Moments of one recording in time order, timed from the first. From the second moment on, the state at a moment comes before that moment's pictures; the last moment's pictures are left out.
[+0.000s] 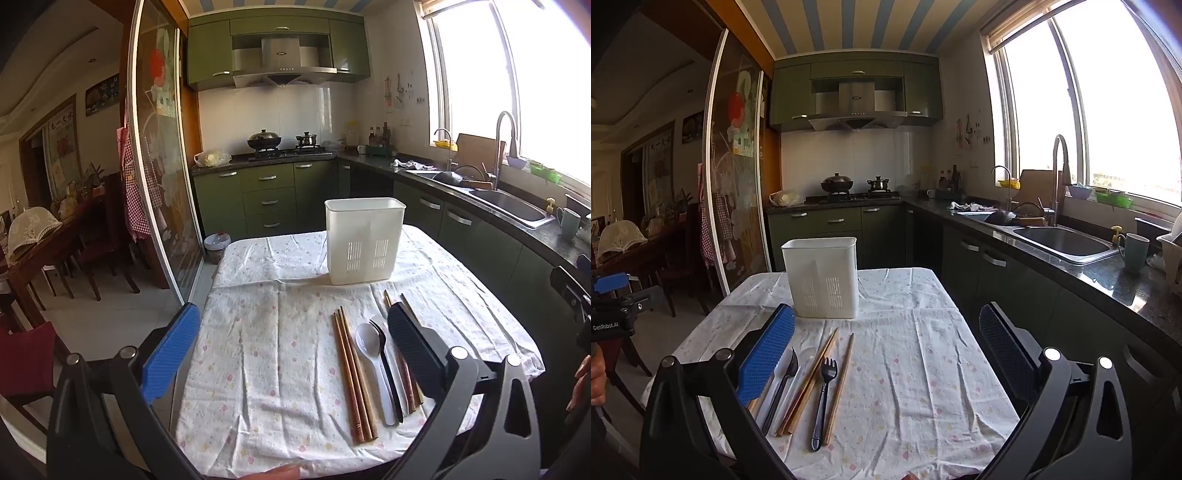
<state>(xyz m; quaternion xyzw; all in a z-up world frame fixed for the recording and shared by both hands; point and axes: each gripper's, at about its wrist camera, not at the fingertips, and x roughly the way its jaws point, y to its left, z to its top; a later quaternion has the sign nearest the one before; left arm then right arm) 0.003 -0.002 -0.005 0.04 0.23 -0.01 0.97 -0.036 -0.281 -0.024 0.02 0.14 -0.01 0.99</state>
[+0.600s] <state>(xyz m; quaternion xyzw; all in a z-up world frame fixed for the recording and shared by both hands) 0.006 -0.002 -0.001 0.04 0.23 -0.01 0.97 -0.035 -0.280 -0.025 0.02 0.14 -0.01 0.99</state>
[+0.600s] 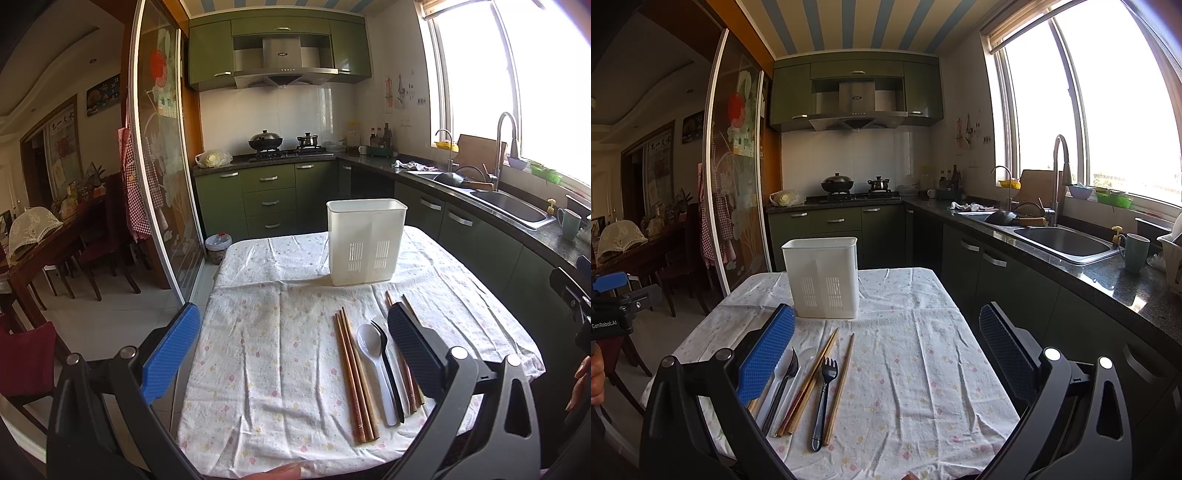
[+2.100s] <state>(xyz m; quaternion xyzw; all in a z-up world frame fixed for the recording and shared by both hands) 0.003 0.005 -0.002 0.04 0.24 -0.01 0.97 -0.033 -0.280 -0.027 0.02 0.14 -0.01 0.99</state>
